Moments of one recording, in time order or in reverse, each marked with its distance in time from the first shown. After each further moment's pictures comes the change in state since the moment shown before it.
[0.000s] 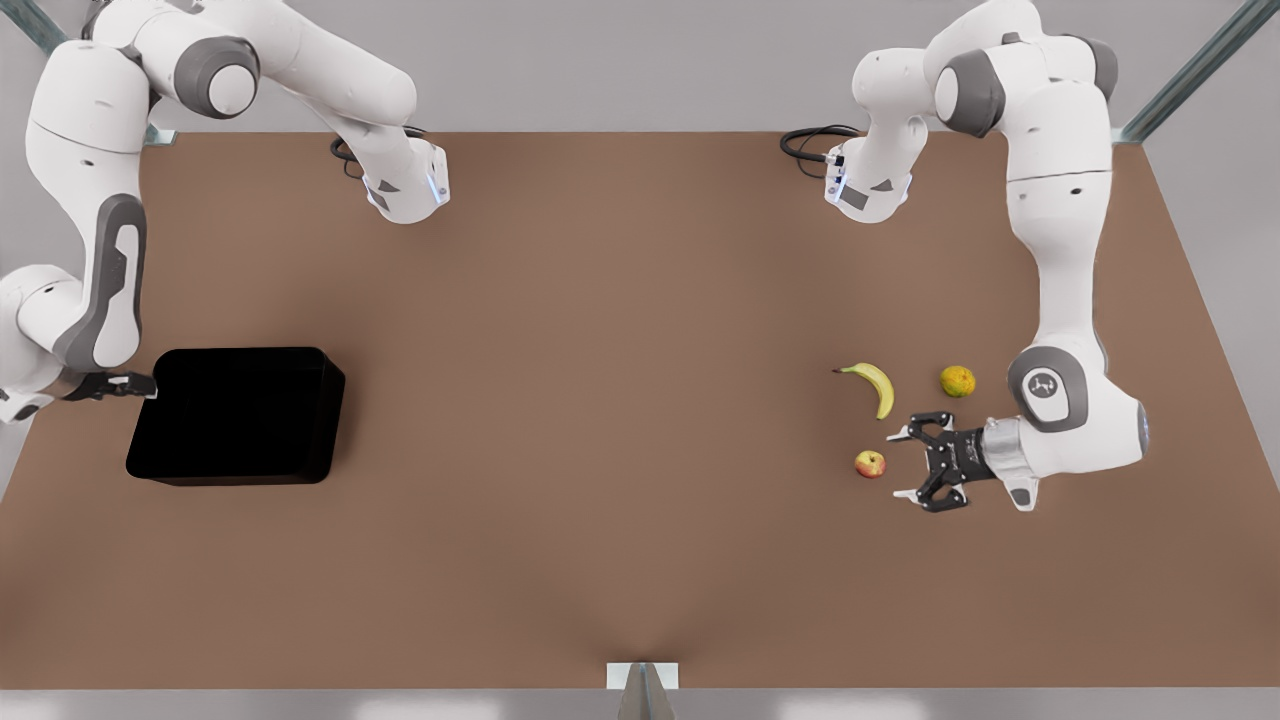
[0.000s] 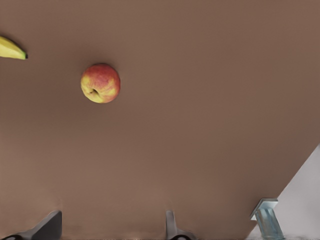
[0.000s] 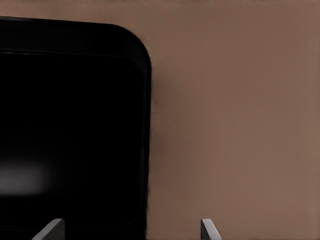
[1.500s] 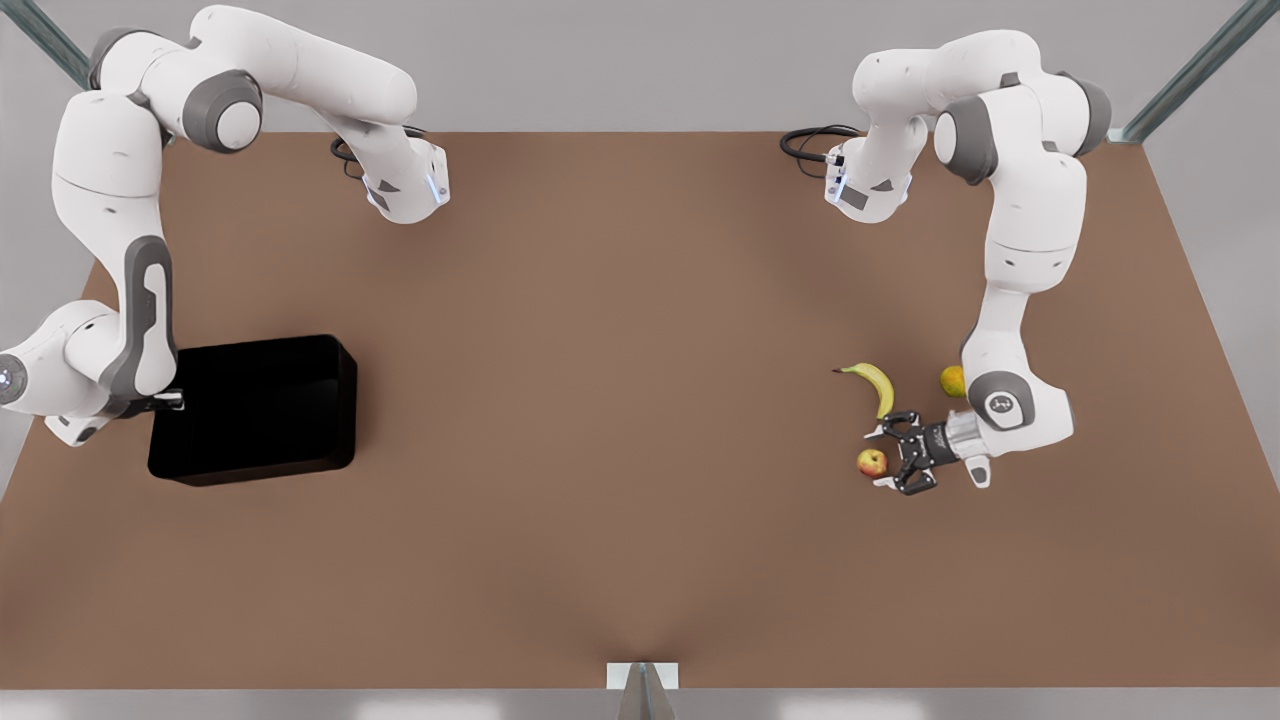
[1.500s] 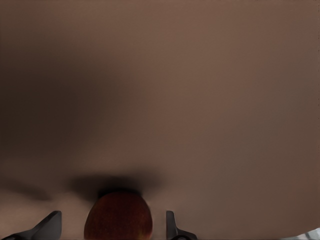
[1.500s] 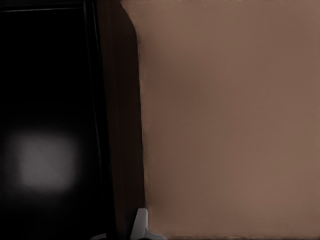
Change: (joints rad) left arm 0.045 0.185 0.006 -0.194 -0.327 0.176 0.520; right arm 0.030 0.116 0.012 0.024 0.034 -0.045 -0.059
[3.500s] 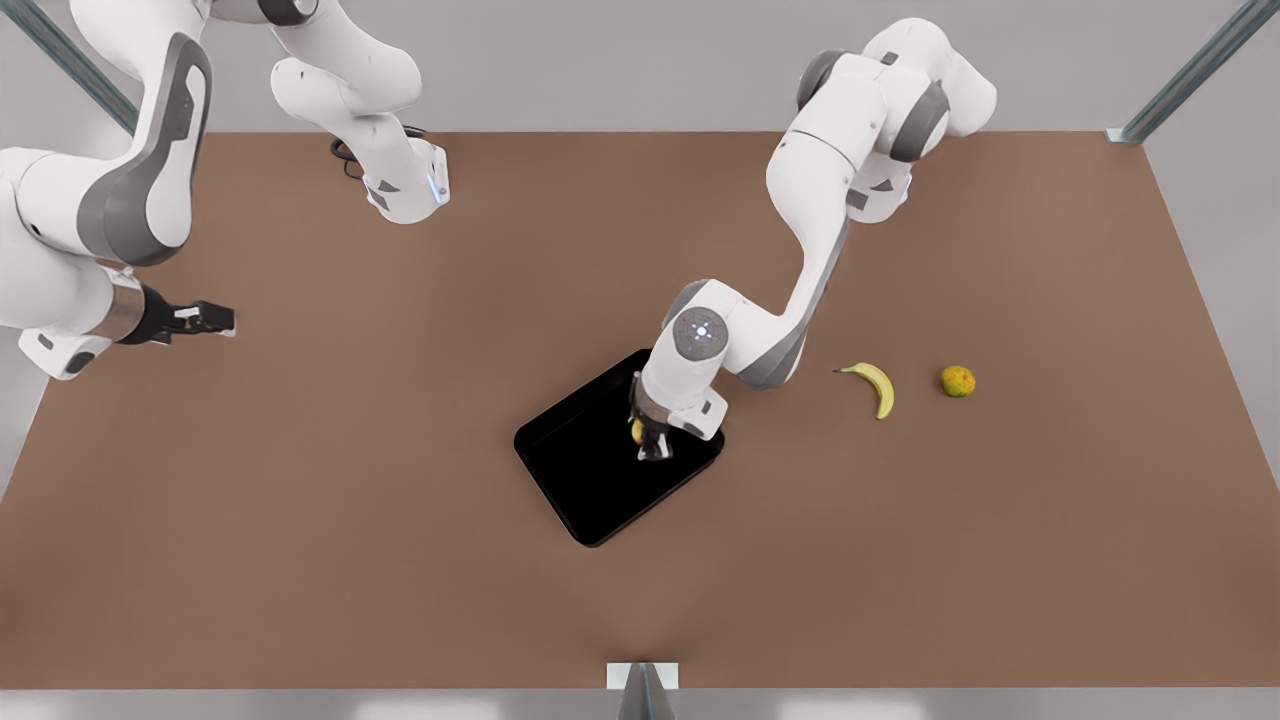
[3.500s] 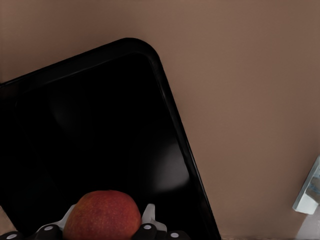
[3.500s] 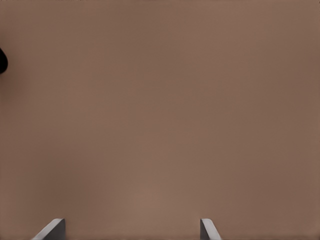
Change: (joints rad) left arm -0.729 0.049 -0.042 0.624 1.044 0.165 -1.894; right arm 0.467 -0.468 -0.073 0.169 -0.007 -0.683 0.379
